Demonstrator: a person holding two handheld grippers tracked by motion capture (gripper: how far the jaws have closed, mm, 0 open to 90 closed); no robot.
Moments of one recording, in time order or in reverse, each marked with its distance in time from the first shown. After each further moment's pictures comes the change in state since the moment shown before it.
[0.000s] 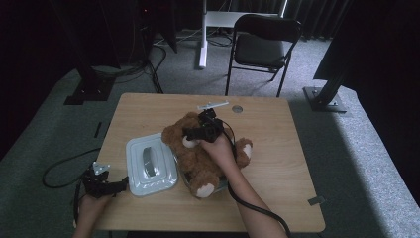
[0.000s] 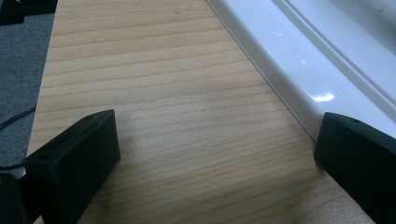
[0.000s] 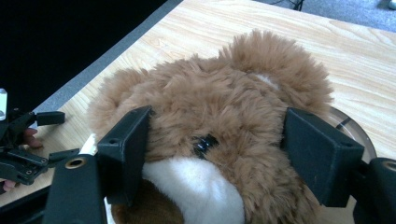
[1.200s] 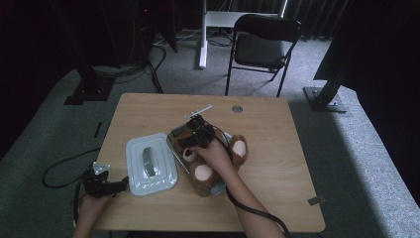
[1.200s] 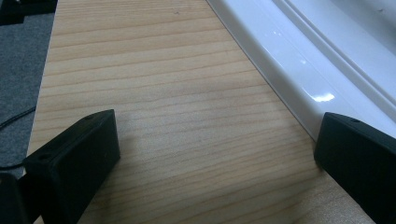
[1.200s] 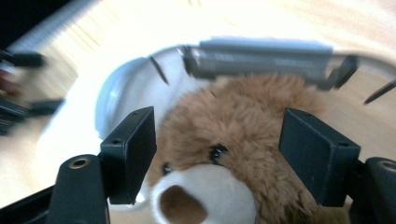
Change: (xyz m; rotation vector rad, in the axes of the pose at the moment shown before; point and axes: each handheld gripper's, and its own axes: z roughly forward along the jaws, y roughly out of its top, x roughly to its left) left arm 0.000 0.000 0.000 0.000 0.000 0.001; right arm 0.020 -0.004 0.016 0.168 -0.013 -0.093
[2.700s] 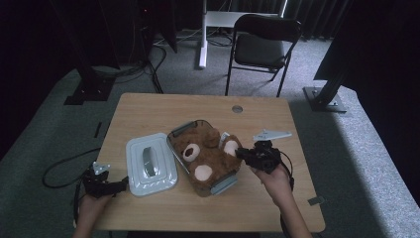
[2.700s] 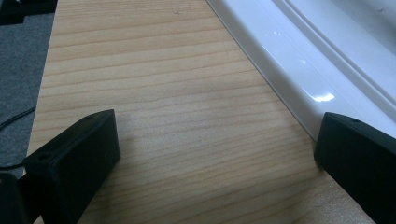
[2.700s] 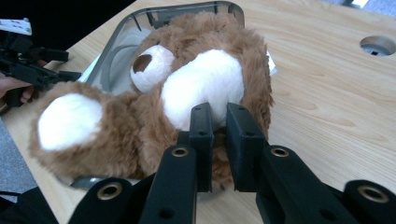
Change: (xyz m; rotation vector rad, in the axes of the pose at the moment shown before) left arm 0.000 0.000 0.000 0.001 0.000 0.000; right arm -0.049 -0.122 -0.140 -0.190 -0.034 0.048
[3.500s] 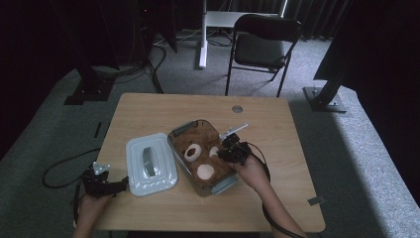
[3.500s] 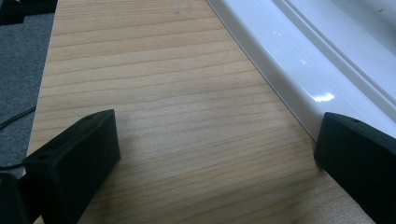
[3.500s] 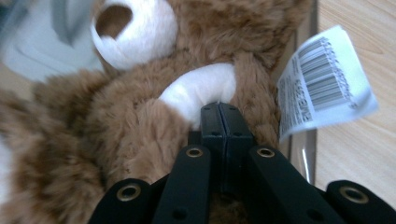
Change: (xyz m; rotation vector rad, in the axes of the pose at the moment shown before) left arm 0.000 0.000 0.000 -0.003 0.000 -0.004; right arm 0.009 0.017 0.095 0.272 -0.029 -0.112
